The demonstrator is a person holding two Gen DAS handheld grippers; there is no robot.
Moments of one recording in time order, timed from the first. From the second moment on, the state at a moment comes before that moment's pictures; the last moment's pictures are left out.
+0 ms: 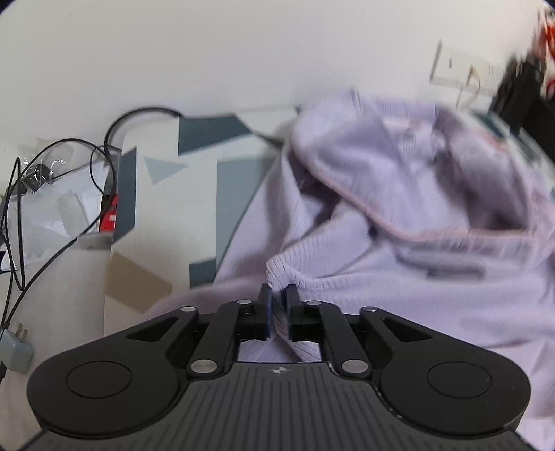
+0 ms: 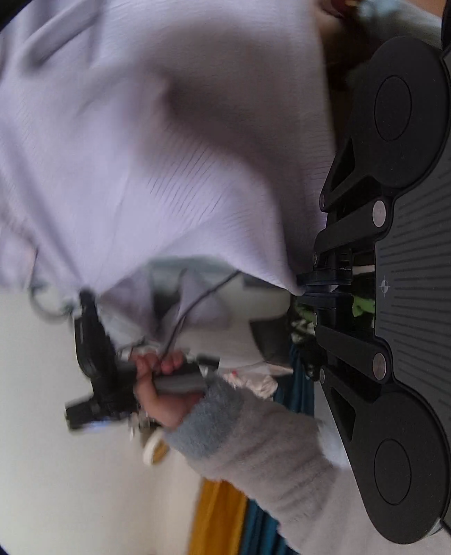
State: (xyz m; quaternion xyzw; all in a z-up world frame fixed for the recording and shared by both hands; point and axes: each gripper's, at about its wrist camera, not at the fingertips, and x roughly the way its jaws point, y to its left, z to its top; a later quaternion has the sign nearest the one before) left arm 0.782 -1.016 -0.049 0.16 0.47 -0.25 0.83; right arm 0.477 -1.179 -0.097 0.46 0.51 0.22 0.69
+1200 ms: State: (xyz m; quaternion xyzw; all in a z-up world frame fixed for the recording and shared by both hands) left arm 0.513 -0.987 -0.045 0.08 0.46 -0.05 0.88; right arm 0.394 -1.464 -0.064 0.33 0.38 -0.15 0.85
